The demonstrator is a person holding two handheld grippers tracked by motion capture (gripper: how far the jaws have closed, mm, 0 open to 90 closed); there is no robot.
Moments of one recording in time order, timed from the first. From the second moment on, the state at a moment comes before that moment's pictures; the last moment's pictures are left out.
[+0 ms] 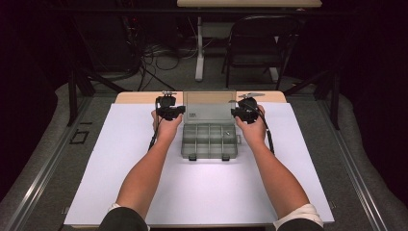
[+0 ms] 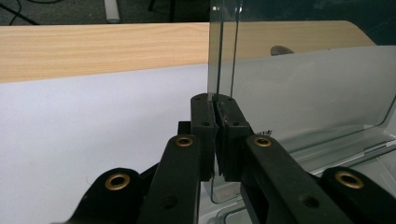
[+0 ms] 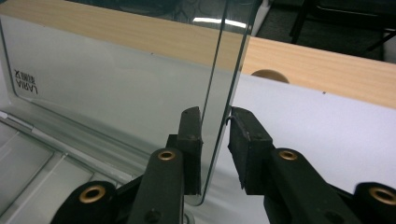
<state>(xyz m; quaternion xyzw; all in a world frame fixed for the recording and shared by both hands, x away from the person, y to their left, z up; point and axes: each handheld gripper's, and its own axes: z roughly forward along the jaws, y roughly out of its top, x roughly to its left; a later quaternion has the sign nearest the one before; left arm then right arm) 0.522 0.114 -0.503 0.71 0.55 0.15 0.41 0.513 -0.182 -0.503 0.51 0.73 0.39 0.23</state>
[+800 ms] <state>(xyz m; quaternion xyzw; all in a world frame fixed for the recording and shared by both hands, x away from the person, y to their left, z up) 0.521 0.113 -0.506 0.71 0.55 0.15 0.42 0.526 -0.181 -0.488 0.53 0.70 0.40 0.25</state>
